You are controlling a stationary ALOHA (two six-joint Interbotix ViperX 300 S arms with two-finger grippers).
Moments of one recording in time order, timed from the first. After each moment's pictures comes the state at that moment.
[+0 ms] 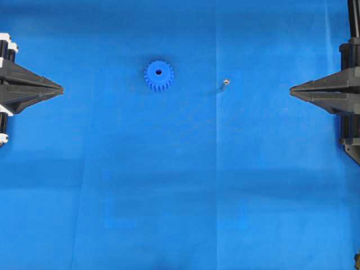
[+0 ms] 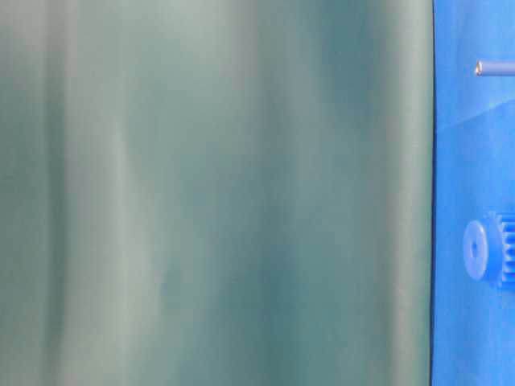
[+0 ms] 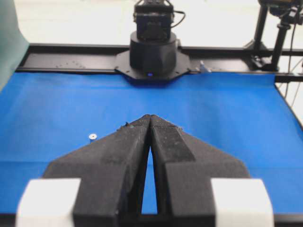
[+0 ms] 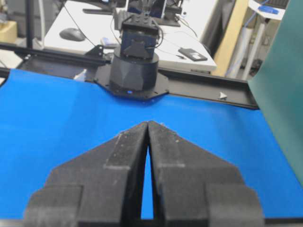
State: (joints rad) left arm 0.00 -0.97 1.18 0.00 -0.29 0.00; right arm 0.00 -0.96 1.17 0.00 -0.30 0.00
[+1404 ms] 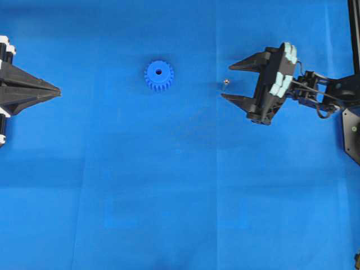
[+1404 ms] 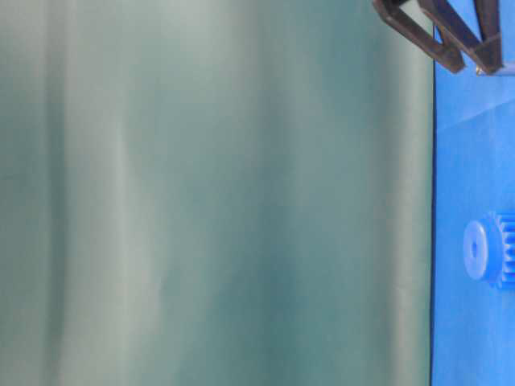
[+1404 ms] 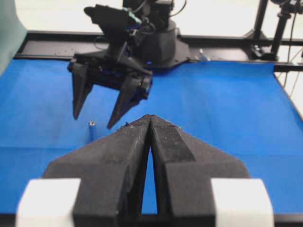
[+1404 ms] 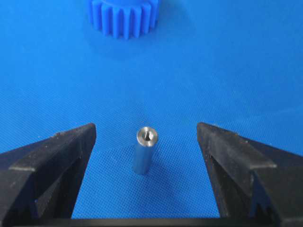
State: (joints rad) left arm 0.00 -1.00 1.21 0.00 -0.25 -0.01; right arm -0.21 0.04 1.12 0.17 -0.76 0.00
